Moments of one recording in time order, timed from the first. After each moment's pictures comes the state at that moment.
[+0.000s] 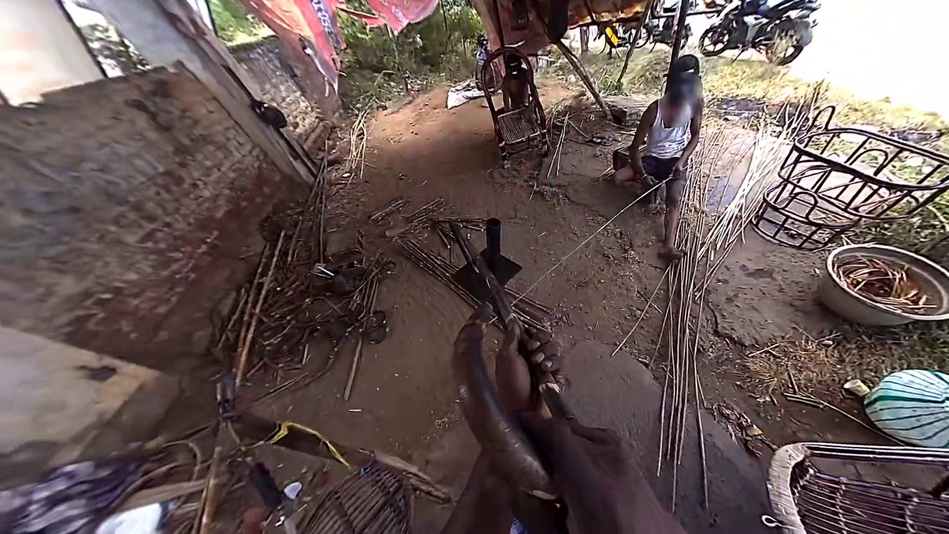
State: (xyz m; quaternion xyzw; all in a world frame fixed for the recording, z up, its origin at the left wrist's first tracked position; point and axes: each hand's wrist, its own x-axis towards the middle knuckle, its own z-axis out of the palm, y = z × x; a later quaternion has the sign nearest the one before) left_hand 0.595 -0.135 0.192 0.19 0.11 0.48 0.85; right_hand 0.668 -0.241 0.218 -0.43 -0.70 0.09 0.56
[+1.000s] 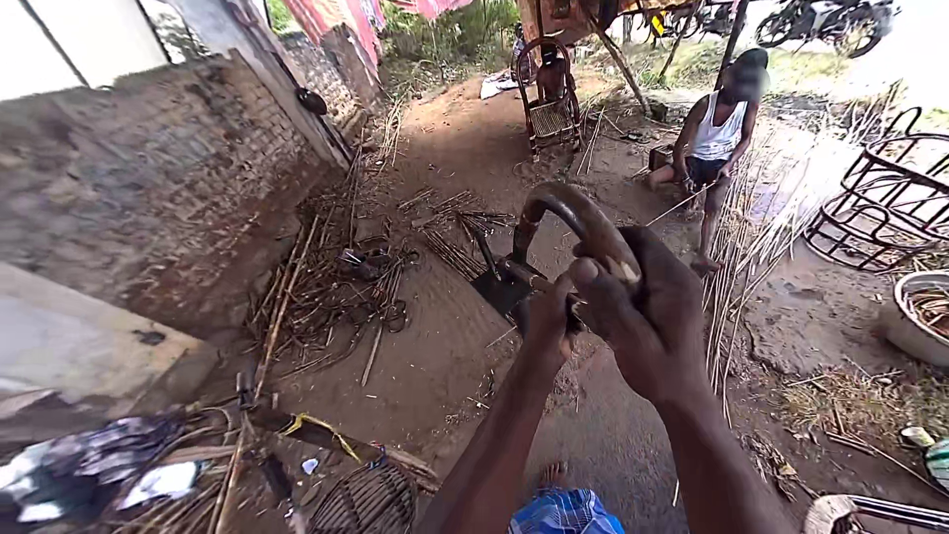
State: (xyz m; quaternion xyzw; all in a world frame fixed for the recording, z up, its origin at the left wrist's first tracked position) left_hand 0.647 0.001 0.206 0.33 0.46 0.48 0.68; right_hand 0.733 -0.086 0.266 -0.39 -0.61 0.19 0.66
